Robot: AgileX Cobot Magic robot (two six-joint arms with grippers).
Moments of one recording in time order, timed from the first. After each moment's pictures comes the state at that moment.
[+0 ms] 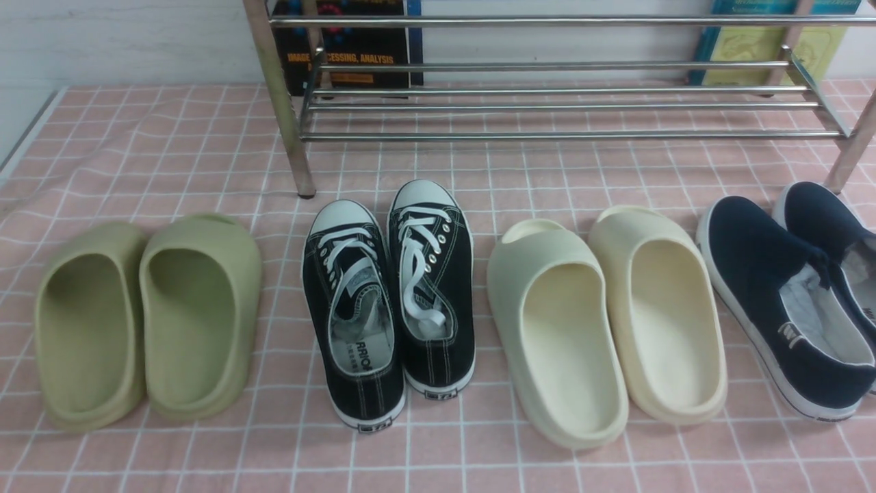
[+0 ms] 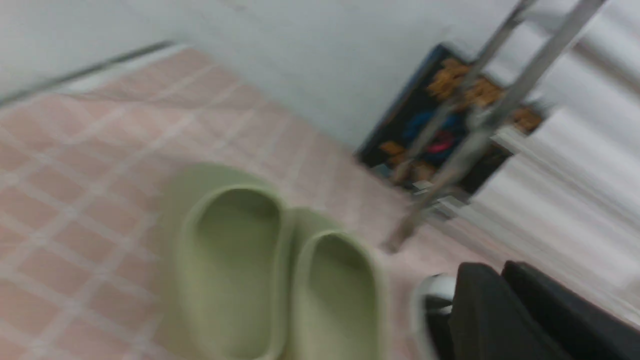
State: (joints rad) right arm -0.01 -0.01 0.02 -0.08 0.36 0.12; left arm -0.01 0.09 -0.36 0.28 0.51 -0.76
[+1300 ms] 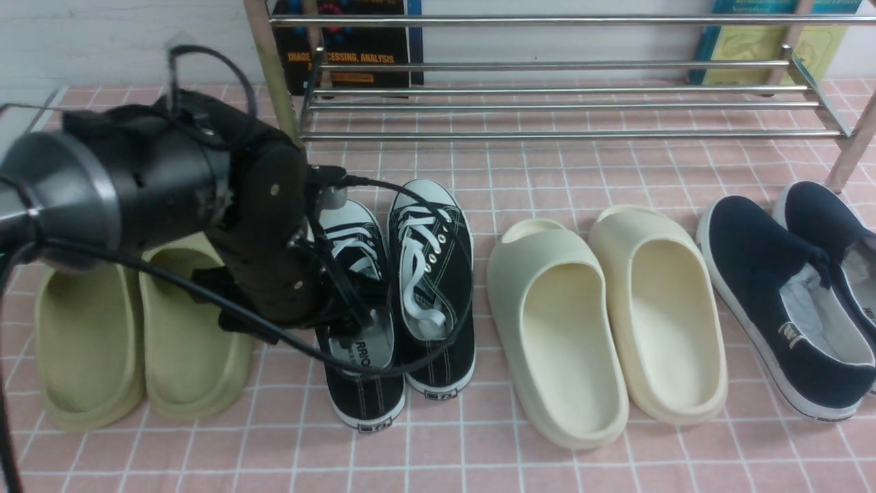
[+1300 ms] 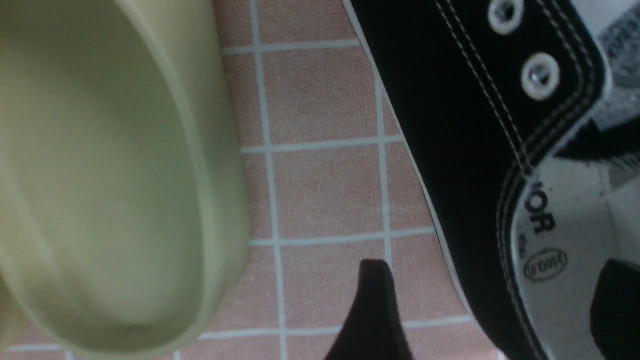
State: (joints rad) right arm -0.01 -0.01 0.02 -0.09 0.36 0.12; left arm -0.52 1.68 -1.15 0.16 0.81 -0.49
